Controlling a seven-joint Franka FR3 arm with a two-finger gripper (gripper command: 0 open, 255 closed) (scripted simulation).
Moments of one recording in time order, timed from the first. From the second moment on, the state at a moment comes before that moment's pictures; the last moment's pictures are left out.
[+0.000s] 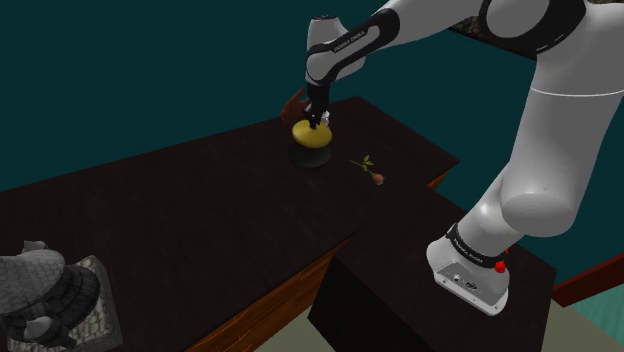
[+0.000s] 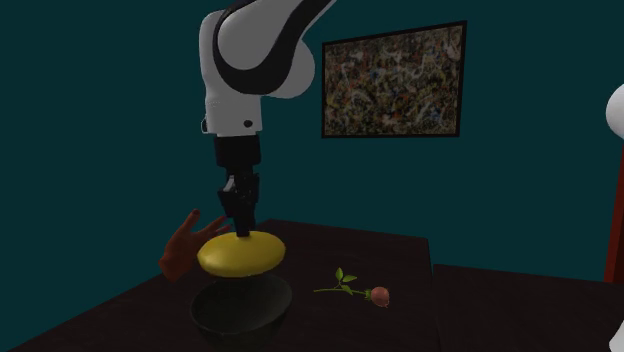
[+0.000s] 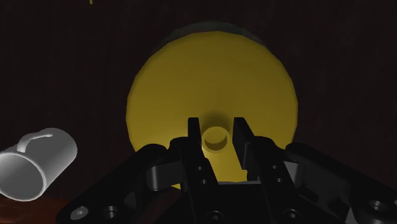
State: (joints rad) arm 0.12 0.37 -0.14 -1.93 -0.05 2.28 -0.15
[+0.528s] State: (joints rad) arm 0.11 0.44 -0.13 -1.94 -0.04 2.36 -0.15
